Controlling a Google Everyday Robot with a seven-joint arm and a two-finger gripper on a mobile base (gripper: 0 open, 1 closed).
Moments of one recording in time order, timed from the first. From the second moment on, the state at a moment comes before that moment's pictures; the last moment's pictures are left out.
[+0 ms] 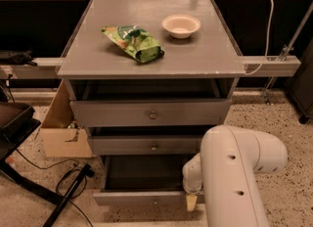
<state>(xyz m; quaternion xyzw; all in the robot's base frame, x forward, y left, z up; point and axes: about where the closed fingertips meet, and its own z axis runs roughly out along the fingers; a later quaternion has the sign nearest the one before) 0.532 -0.162 0.166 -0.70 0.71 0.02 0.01</state>
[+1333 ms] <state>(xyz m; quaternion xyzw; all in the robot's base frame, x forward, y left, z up) 0.477 -0.165 0.168 -0.67 0.74 0.08 -0.04</state>
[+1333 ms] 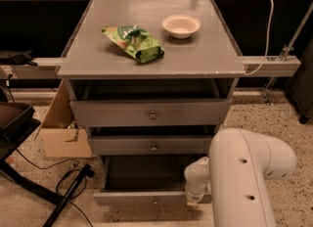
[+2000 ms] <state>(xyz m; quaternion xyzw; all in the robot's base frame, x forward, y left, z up) 0.484 -0.162 0.170 -0.67 0.74 0.08 -0.04</state>
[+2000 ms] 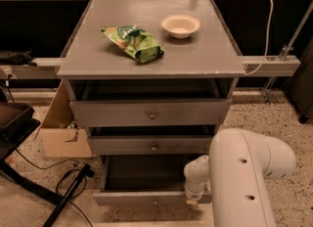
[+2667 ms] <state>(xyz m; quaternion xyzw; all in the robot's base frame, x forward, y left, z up) 0.488 -0.158 0.176 -0.66 0.75 0.09 -0.04</state>
